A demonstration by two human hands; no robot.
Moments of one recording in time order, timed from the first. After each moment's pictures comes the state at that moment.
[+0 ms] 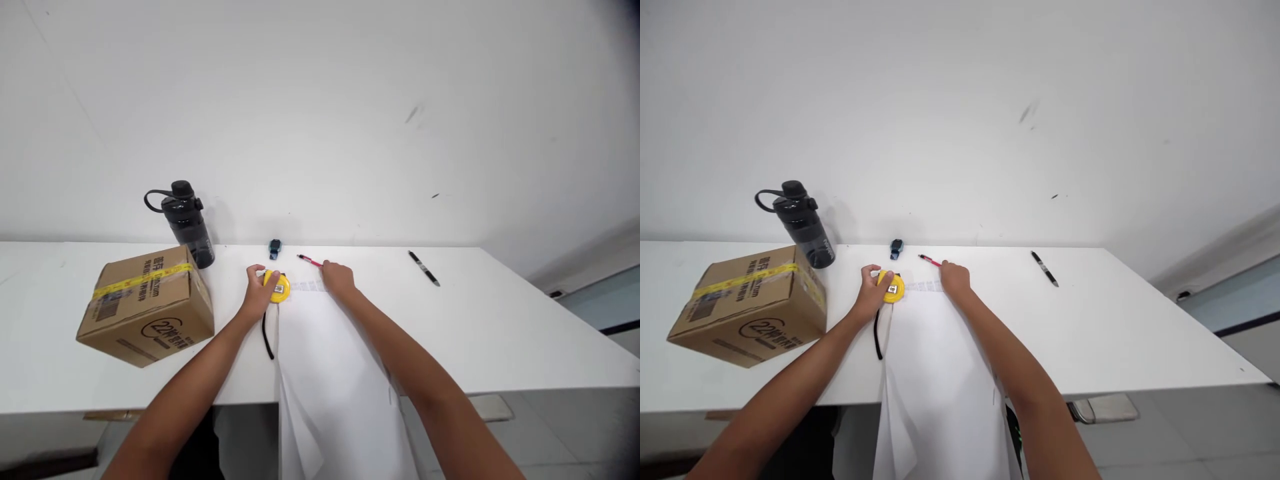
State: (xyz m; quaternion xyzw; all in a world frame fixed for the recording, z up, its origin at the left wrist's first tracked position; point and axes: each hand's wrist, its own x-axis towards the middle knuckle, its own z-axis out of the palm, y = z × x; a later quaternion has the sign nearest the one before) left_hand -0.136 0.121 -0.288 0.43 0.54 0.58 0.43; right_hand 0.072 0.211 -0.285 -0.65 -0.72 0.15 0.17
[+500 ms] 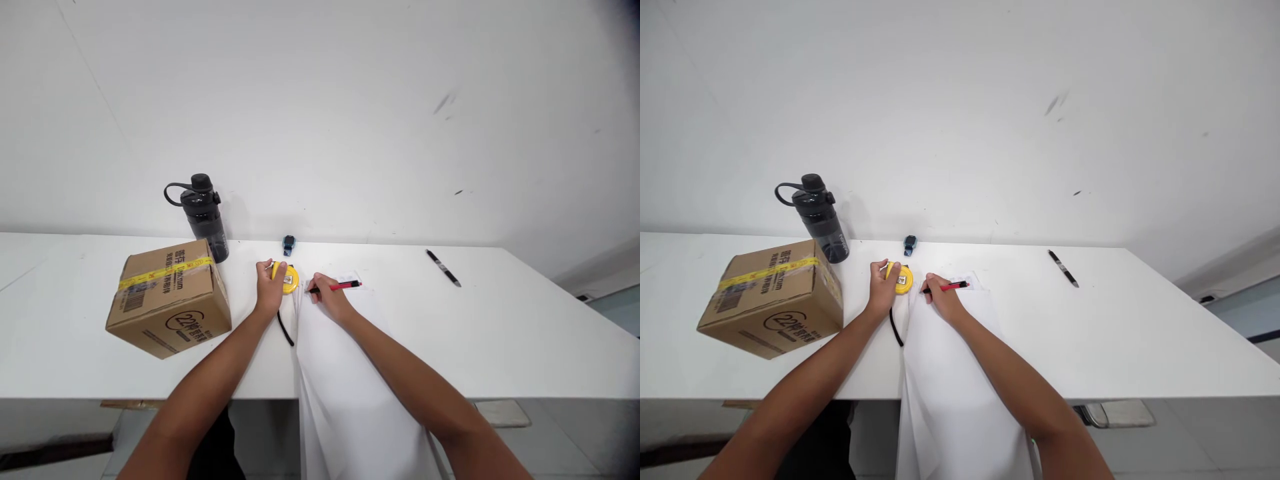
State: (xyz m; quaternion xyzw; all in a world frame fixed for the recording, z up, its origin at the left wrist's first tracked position) left_hand -0.138 0.129 -0.299 0.36 0.54 0.67 0.36; right_hand 0.020 0.137 -0.304 -0.40 -0.65 0.49 0.42
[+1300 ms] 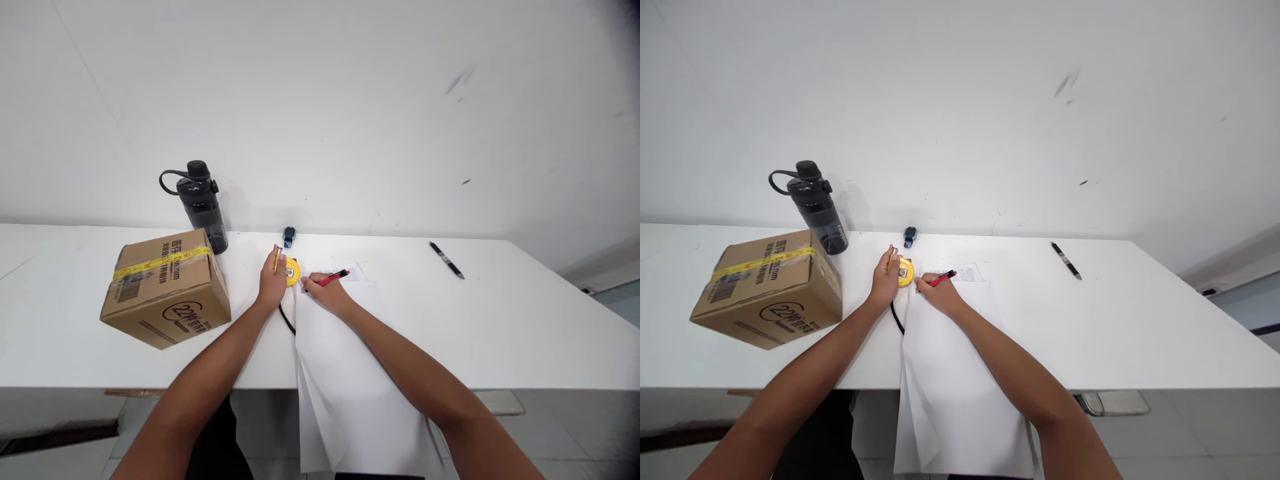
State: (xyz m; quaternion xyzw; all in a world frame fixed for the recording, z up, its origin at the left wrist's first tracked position) left_hand -0.139 0.133 -0.306 0.45 0.57 0.61 0.32; right_hand 0.019 0.137 -0.300 -0.45 -0.72 0.42 0.33
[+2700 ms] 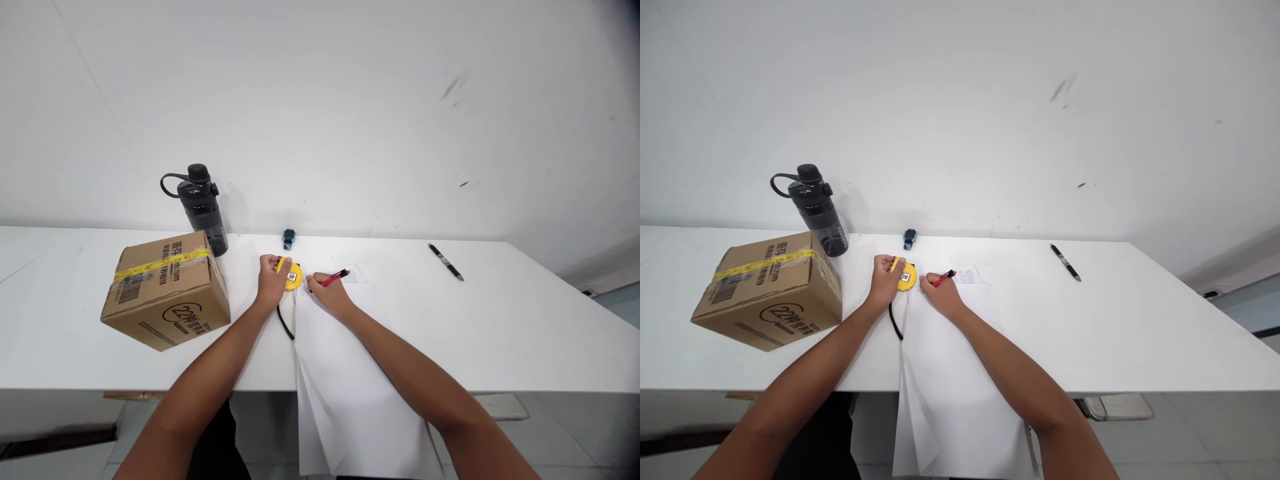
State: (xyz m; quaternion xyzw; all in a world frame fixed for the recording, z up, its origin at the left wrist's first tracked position) left_hand -0.135 0.131 -0.301 0.40 0.56 0.63 0.35; right_hand 0.020 0.138 -0.306 -0.46 -0.70 0.39 0.38
